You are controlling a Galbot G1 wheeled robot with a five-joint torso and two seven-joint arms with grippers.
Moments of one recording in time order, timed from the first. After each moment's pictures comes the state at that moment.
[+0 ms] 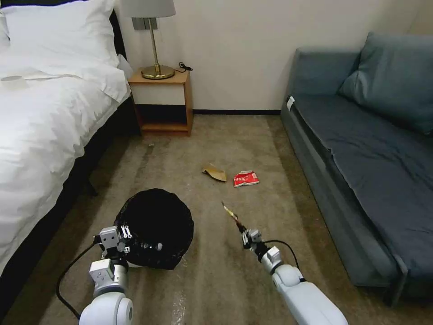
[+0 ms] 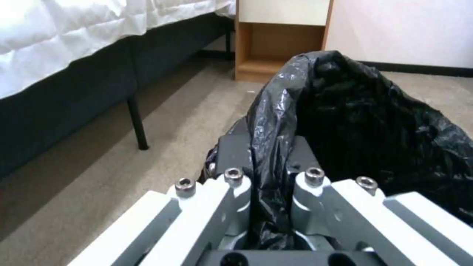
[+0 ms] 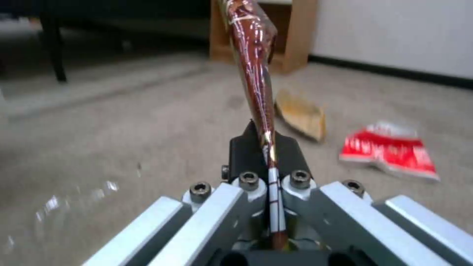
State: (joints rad) left arm 1.54 -1.56 -0.66 -2.01 -0.07 0.07 -0.12; right arm -0.92 1.28 0.04 1.01 0.30 0.52 -0.23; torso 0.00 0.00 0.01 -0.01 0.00
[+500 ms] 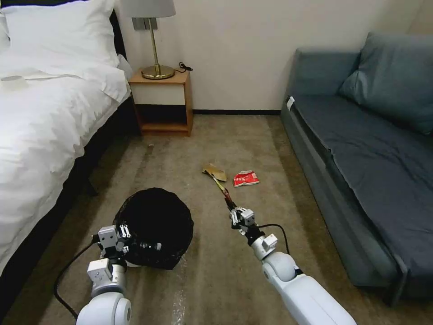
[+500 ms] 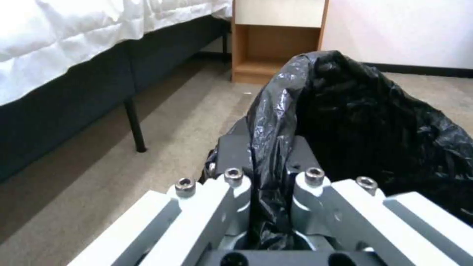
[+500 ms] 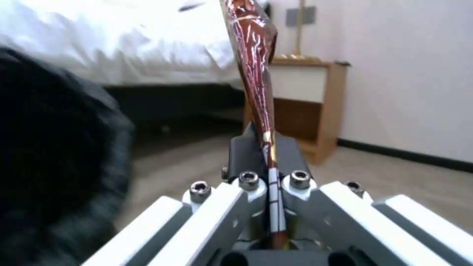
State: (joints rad) left arm 1.56 -1.55 -0.65 -2.04 -0.08 0.08 -0.12; right arm -0.98 1.24 -0.09 1.41 0.30 0.47 -0.08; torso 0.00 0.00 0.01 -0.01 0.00
